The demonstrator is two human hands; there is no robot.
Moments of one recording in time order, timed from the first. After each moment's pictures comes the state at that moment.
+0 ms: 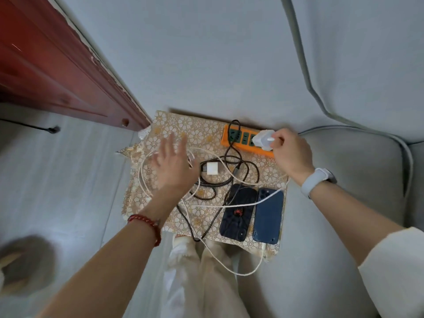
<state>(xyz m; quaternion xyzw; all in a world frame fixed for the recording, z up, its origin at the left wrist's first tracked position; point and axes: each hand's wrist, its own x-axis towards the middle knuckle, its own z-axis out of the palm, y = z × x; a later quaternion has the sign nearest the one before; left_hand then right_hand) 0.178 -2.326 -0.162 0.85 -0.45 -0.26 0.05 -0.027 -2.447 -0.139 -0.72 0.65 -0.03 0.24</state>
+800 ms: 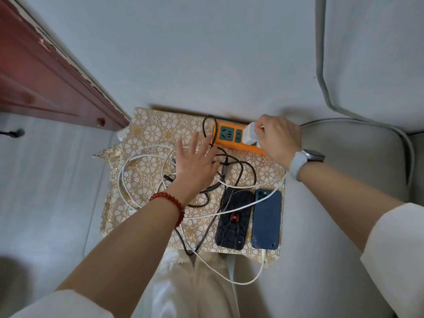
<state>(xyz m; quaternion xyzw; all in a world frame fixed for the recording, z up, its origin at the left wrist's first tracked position) 0.148 -2.375 -0.224 0.67 -0.68 -0.25 -0.17 -0.007 -2.478 -0.168 -0.82 0.56 0.07 0.09</state>
